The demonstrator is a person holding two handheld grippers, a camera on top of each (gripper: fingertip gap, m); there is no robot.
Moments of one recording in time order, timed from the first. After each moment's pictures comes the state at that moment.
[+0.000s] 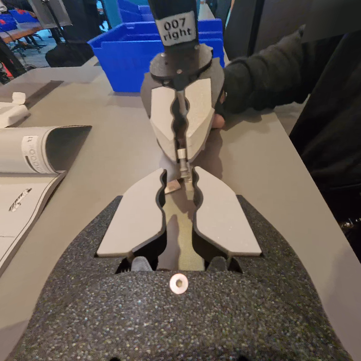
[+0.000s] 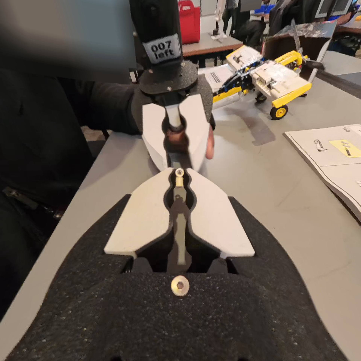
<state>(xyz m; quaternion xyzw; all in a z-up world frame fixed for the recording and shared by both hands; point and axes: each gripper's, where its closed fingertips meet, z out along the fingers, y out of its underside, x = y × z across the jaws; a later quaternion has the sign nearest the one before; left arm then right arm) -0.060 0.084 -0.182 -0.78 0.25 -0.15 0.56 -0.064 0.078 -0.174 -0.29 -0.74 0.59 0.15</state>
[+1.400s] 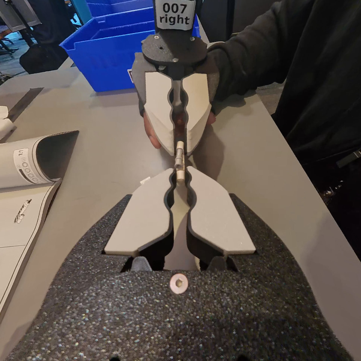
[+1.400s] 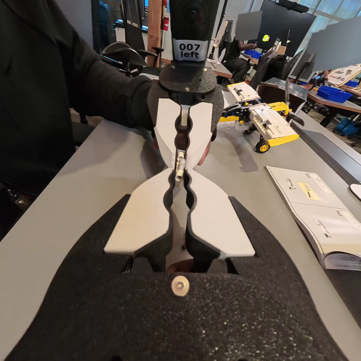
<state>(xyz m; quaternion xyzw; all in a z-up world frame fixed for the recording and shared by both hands) -0.057 0.063 -0.180 -0.77 0.32 -0.14 0.53 -0.057 0.062 -0.164 -0.19 -0.76 0.57 0.27</state>
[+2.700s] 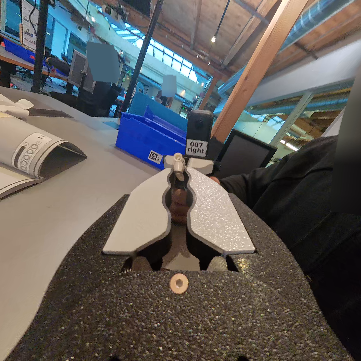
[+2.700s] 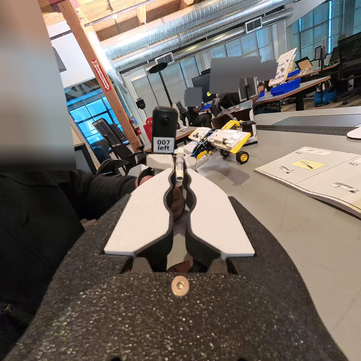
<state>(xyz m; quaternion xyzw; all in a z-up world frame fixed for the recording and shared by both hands) -0.088 0.090 -0.126 -0.64 0.02 -0.38 0.67 -0.091 0.090 -0.126 -0.39 -0.53 0.73 0.20</state>
